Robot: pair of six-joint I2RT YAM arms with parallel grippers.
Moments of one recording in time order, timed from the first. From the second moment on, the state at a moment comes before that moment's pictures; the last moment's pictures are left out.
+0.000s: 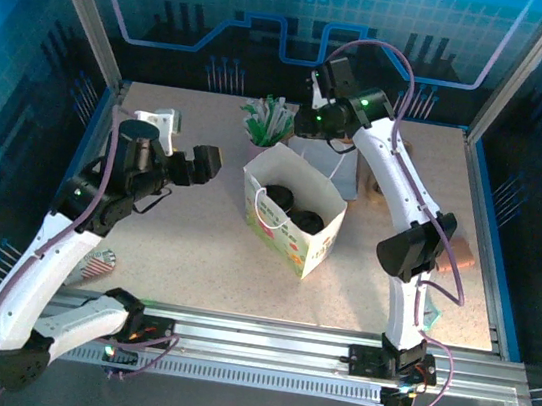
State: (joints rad) left arm -0.36 0.96 1.23 -0.76 -0.03 -0.48; right arm 0.52 2.07 2.38 -1.22 -0.03 0.34
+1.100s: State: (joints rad) left arm -0.36 0.90 1.11 -0.77 -0.11 -0.45; right arm 0.52 1.87 2.59 -1.37 0.00 0.28
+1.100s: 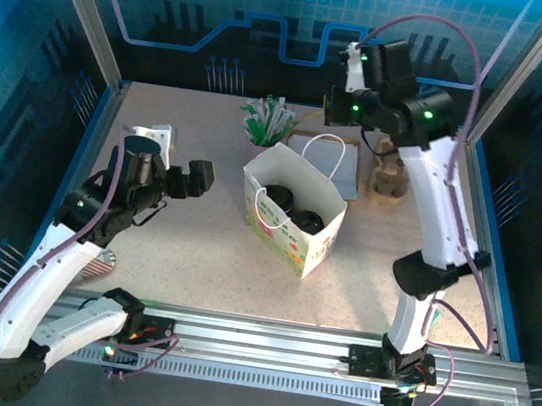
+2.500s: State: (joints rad) left arm -0.36 0.87 1.05 -0.74 -0.14 -0.45; right arm 0.85 1.61 1.91 -1.39 0.19 0.31
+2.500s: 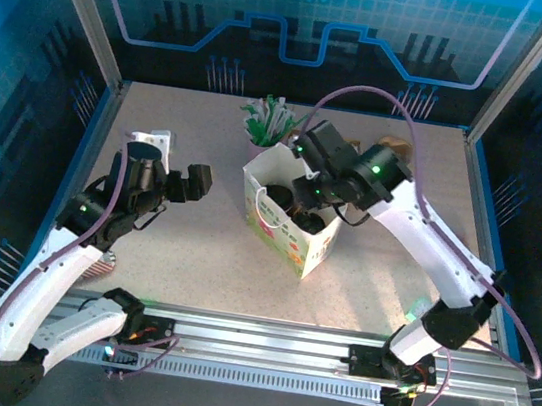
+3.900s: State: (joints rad) left arm -0.36 0.87 1.02 -0.73 -0.14 -0.45; right arm 0.47 2.22 2.61 -1.28 -0.07 0.37
